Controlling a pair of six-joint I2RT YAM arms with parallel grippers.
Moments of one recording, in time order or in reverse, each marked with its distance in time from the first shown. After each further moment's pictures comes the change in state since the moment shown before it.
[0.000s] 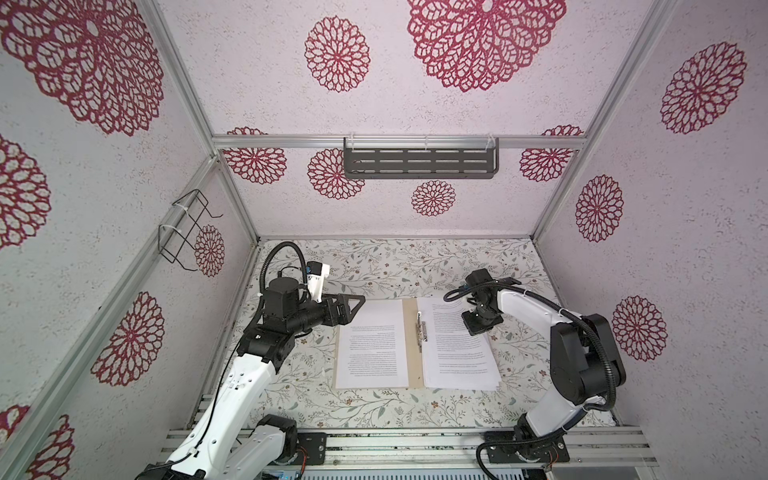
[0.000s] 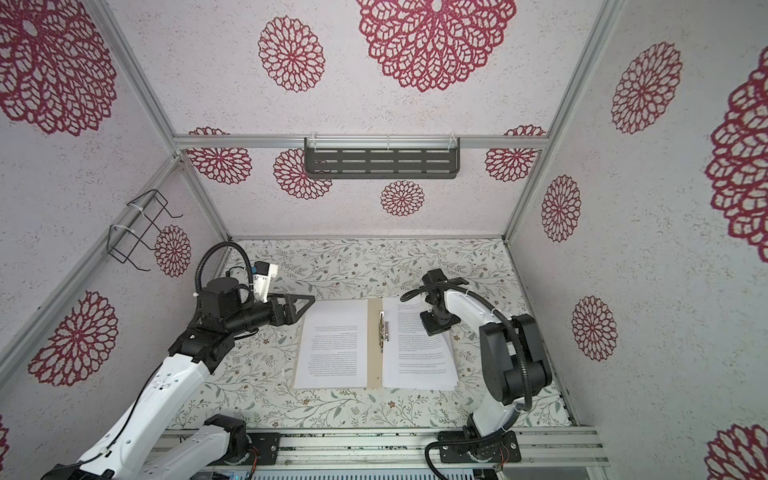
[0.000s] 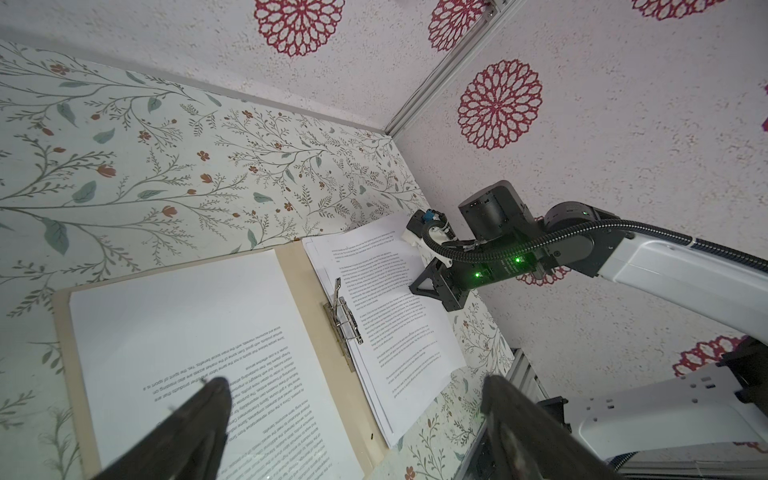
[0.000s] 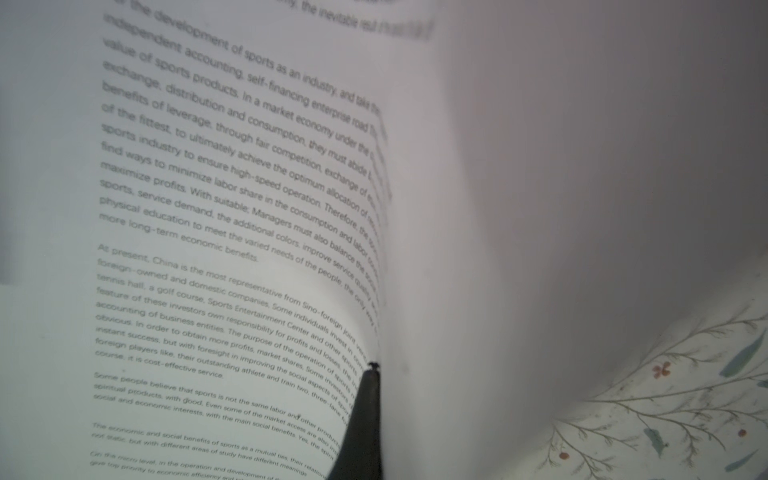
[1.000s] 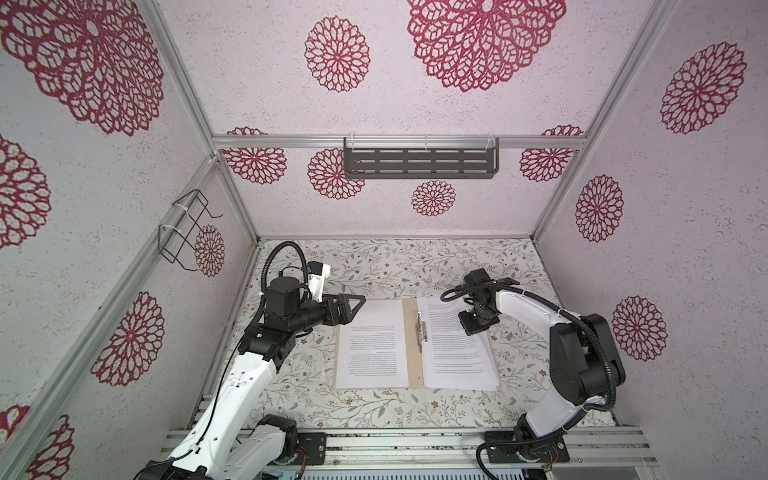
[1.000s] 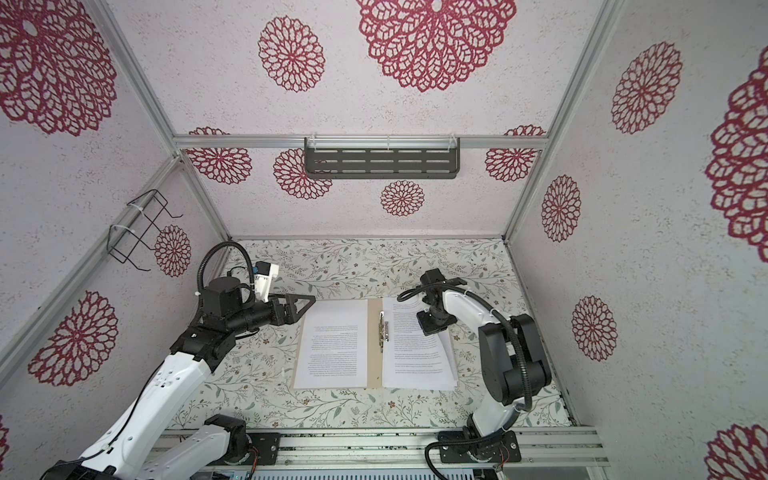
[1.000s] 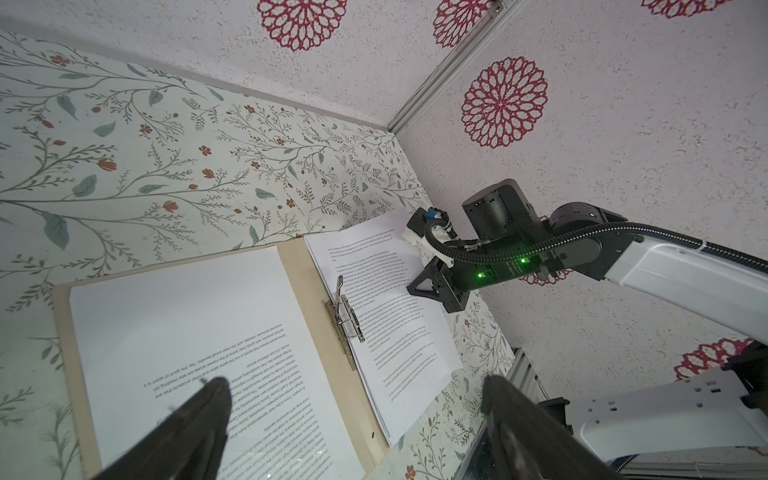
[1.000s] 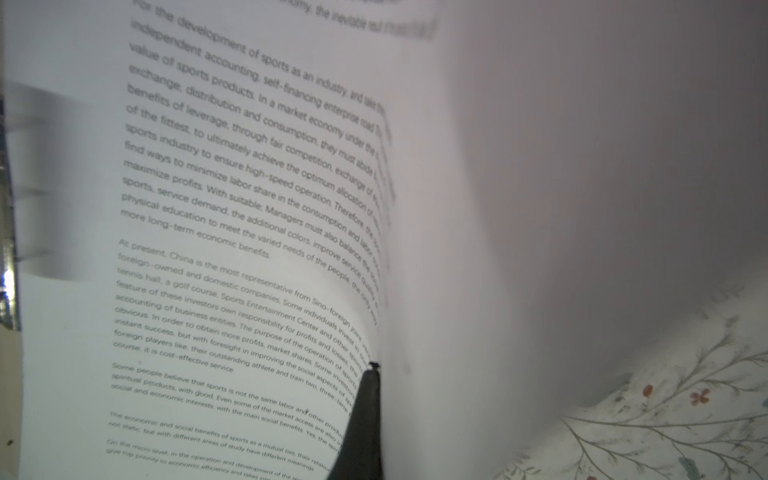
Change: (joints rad) left arm 0.000 0.013 0.000 0.000 -0.001 -0.002; right arm 0.021 0.000 0.000 0.015 -0.053 0.009
